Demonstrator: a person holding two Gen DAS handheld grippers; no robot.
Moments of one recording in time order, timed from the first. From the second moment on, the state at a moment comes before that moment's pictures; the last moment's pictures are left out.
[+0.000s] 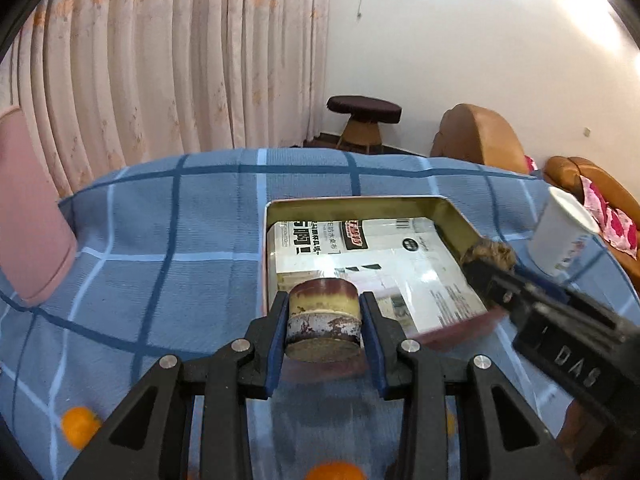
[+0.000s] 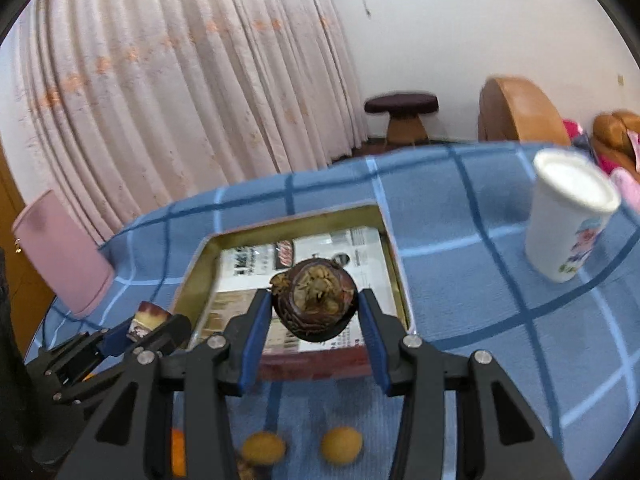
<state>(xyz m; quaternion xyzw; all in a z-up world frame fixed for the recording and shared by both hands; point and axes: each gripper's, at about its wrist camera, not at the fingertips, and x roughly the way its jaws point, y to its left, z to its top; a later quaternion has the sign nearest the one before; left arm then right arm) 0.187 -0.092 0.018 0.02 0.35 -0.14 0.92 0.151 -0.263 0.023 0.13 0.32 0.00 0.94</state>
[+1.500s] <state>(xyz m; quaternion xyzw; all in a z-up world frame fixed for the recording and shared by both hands) 0.095 -0.024 0.016 0.03 0.38 -0.19 0.91 0.027 -0.230 0.012 0.08 0.32 0.05 0.94</state>
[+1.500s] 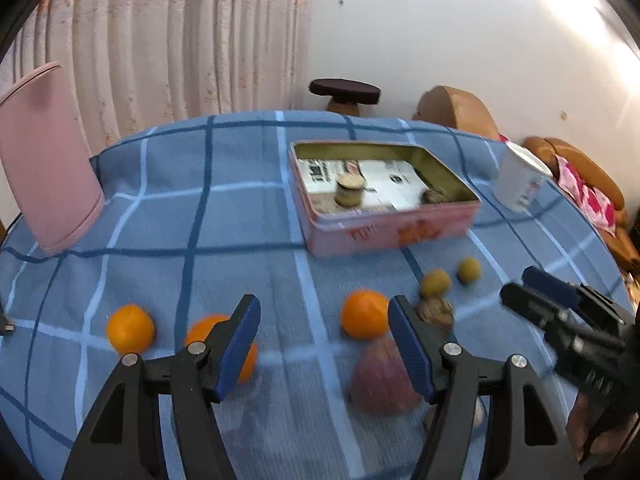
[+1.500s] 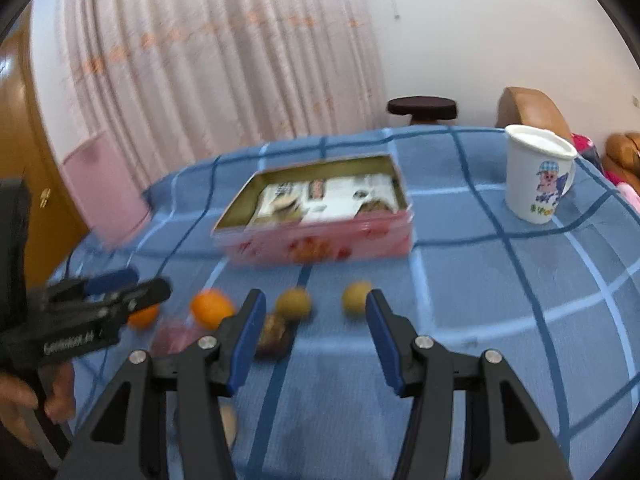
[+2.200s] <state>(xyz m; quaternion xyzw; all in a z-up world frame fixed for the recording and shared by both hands) 0.079 -0.055 -0.008 0.06 0.40 -0.23 0.89 -0.020 -0.165 -0.026 0.00 0.39 0.14 0.91</state>
